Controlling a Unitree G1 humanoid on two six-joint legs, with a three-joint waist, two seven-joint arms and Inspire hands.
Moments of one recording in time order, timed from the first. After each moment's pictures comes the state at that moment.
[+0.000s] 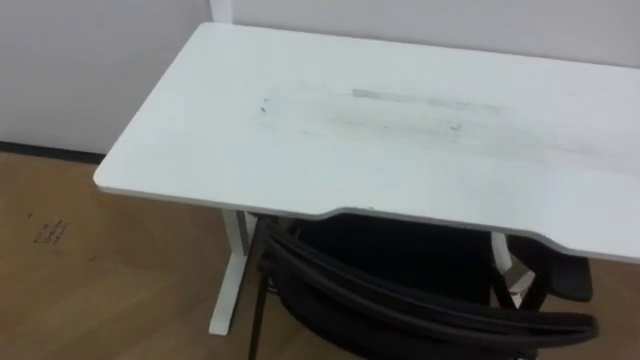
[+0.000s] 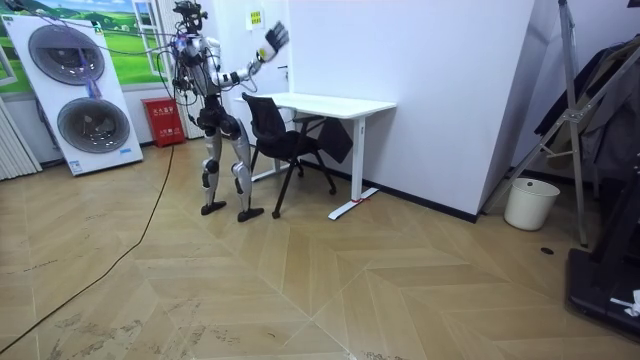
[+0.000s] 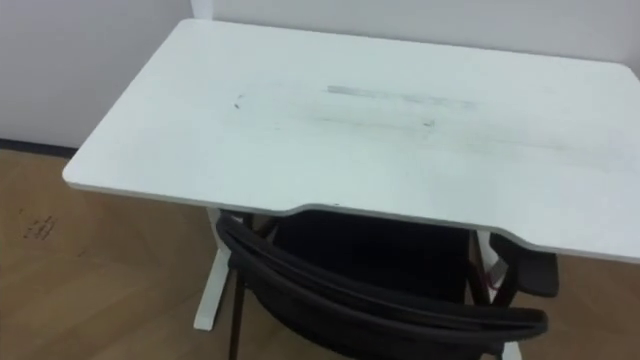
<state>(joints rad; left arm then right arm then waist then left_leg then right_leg) 0.41 0.20 0.53 0.13 -0.29 -0.36 0.90 0.42 -0.26 -0.68 -0.12 0.34 -0.36 -0.79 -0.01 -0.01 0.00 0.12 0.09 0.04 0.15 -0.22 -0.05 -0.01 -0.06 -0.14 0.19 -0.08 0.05</state>
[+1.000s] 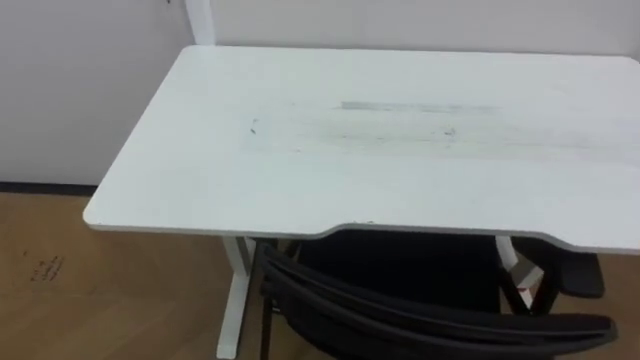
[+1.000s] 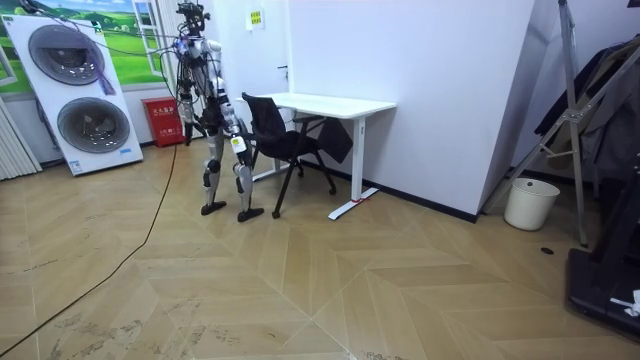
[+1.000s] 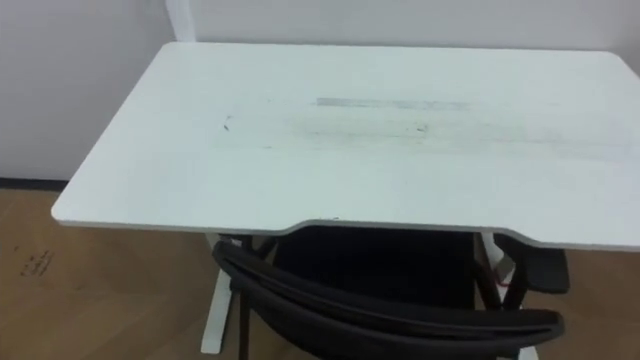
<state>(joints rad) 0.30 0.17 0.21 1.18 -0.39 -0.03 0.16 0.24 -0.20 -0.26 1.25 0.78 -0.02 -0.05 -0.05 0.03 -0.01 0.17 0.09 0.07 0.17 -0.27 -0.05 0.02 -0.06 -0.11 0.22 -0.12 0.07</state>
